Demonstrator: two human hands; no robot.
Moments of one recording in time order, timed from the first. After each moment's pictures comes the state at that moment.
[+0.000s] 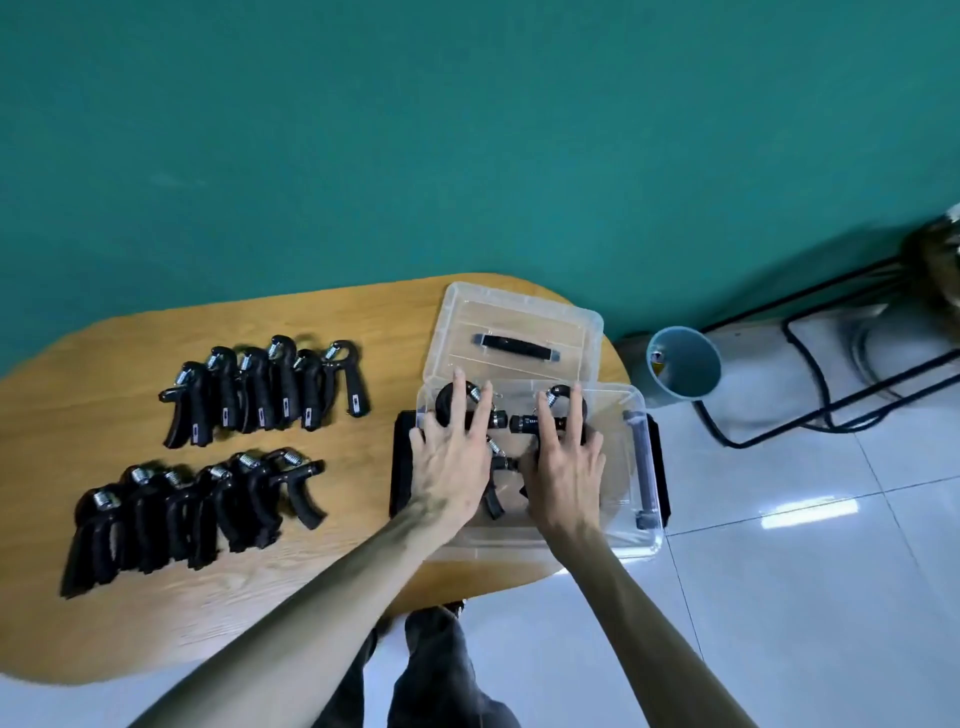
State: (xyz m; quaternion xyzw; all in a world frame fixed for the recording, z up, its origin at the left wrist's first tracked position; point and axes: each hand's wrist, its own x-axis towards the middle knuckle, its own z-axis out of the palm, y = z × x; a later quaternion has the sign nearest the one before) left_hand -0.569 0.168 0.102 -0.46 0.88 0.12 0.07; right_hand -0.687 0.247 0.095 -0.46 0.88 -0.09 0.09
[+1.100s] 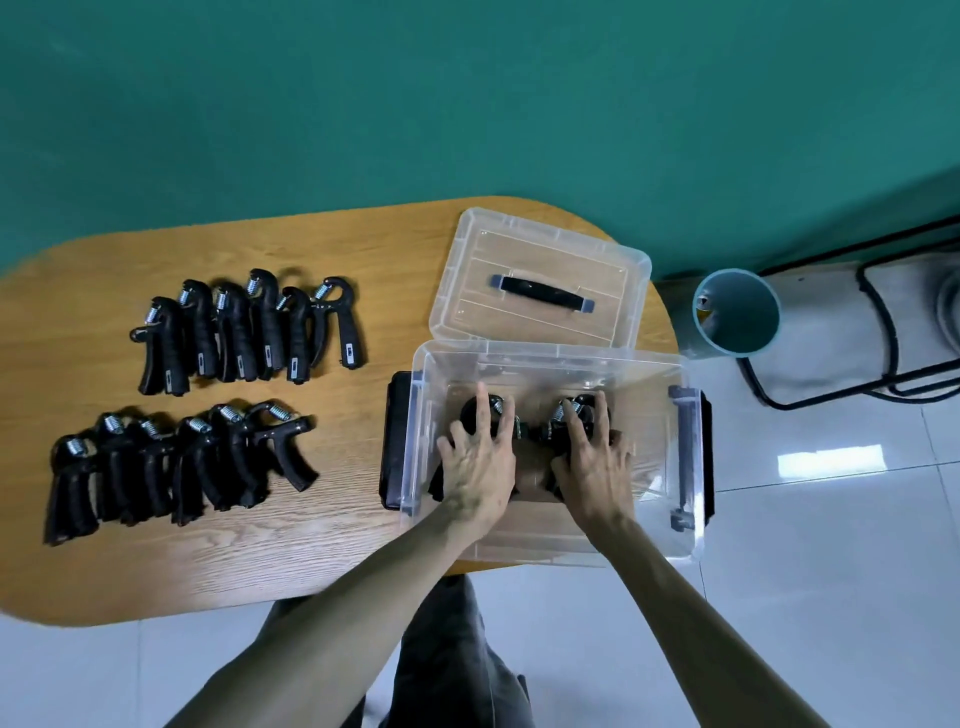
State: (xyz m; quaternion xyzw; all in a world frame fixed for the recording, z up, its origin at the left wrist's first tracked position) left_hand -0.596 0.196 -0.011 -0.49 0.83 0.19 0.18; right_hand -0.731 0.268 -0.009 -0.47 0.85 0.01 0.24
